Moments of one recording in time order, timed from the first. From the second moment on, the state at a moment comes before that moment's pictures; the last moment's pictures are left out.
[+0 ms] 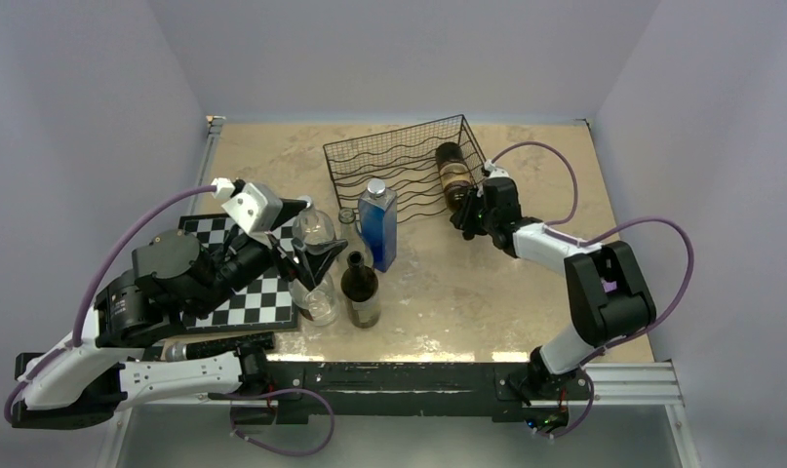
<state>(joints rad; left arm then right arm) -1.20 0.75 1.35 -0.63 -0.41 -0.07 0.32 1.58 0.82 0.09 -0.02 0.48</state>
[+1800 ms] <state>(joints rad) -1.20 0.61 1.31 -0.77 -0.32 -0.08 0.74 0.96 1.16 -0.67 0.02 0.34</state>
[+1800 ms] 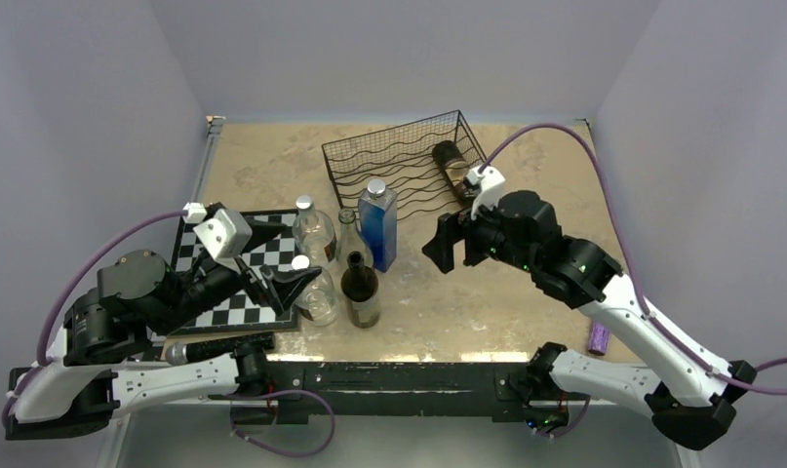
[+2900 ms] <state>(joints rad) -1.20 0.54 1.31 -0.95 -0.35 -0.15 1.28 1.47 1.41 -0.50 0.29 0.22</state>
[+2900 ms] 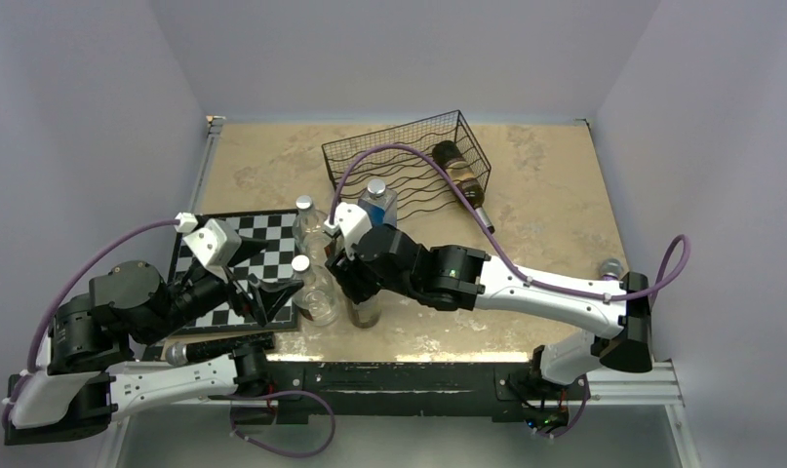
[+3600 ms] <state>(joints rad) -1.20 0.56 1.14 -0.82 -0.27 -0.13 1.29 1.35 1.37 -0.62 0.39 0.27</state>
